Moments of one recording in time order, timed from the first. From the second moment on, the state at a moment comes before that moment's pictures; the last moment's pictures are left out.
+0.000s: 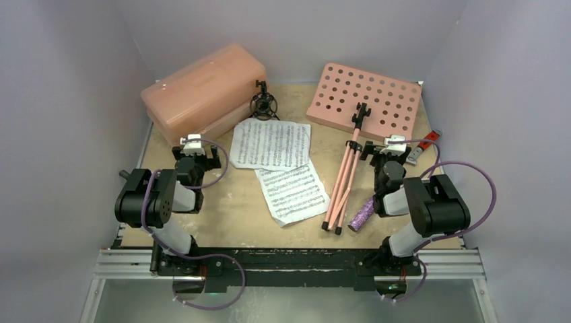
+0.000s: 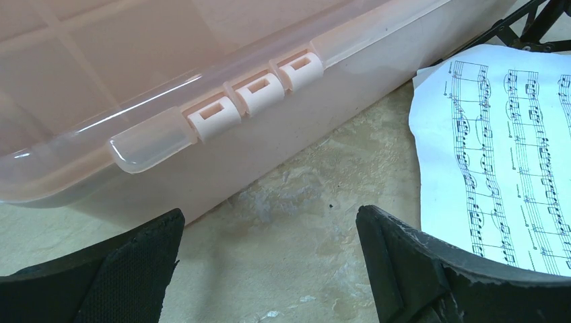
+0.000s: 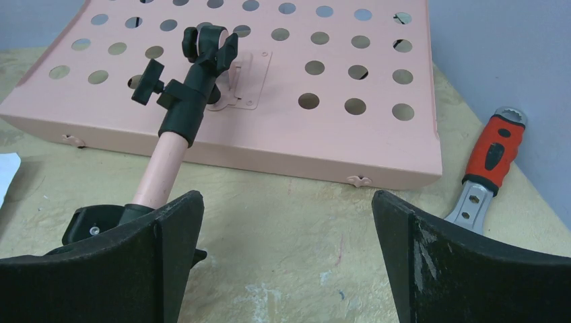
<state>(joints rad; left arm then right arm) -0.02 1.66 0.27 1.22 -0.08 -0.01 0.10 1.58 0.25 1.37 0.26 0.02</state>
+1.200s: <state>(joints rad) -0.02 0.87 0.57 0.07 -0.20 -0.38 0.11 1.00 0.44 0.59 0.38 0.28</state>
